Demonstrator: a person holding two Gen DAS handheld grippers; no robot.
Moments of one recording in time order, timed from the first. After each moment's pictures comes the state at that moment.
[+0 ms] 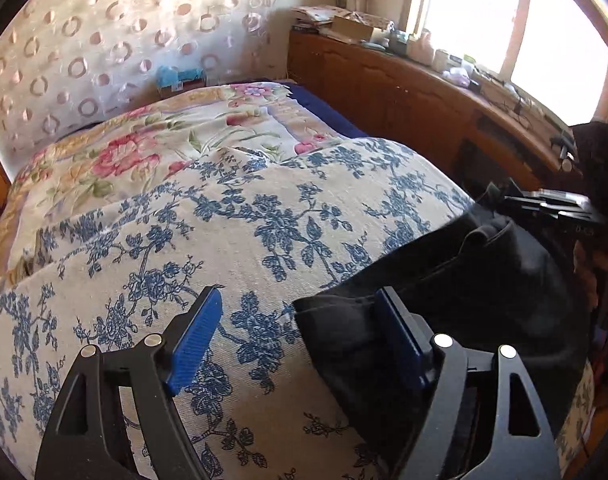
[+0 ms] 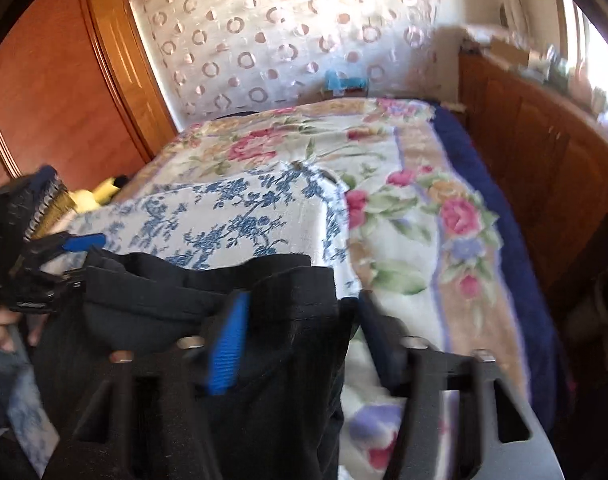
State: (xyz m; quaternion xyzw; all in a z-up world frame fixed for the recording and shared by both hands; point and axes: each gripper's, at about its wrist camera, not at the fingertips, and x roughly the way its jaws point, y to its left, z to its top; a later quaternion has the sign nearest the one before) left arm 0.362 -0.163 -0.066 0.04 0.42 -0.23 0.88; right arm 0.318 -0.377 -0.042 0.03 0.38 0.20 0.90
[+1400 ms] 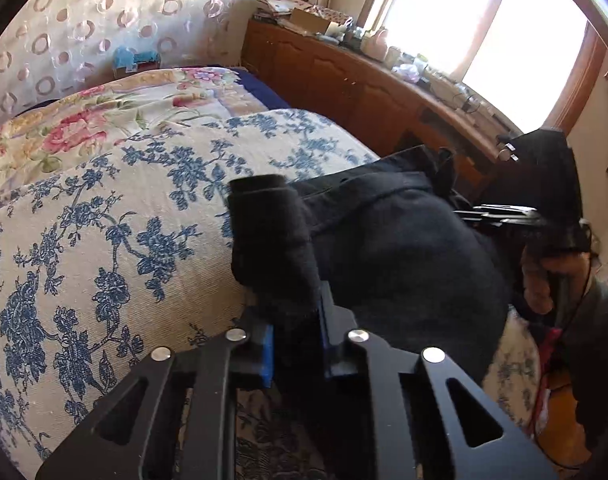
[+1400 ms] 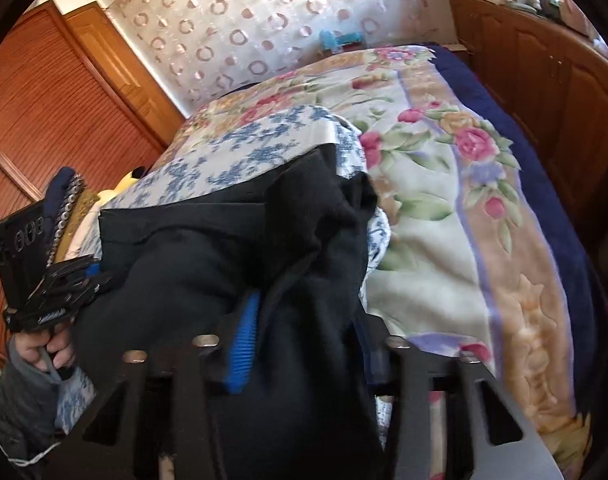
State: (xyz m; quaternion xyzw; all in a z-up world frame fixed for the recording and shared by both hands) left arm 0.309 -0.175 -0.062 -0.02 0.44 -0.32 0.84; right arm 0.301 -0.406 -0.025 0.07 0.44 0.18 0.88
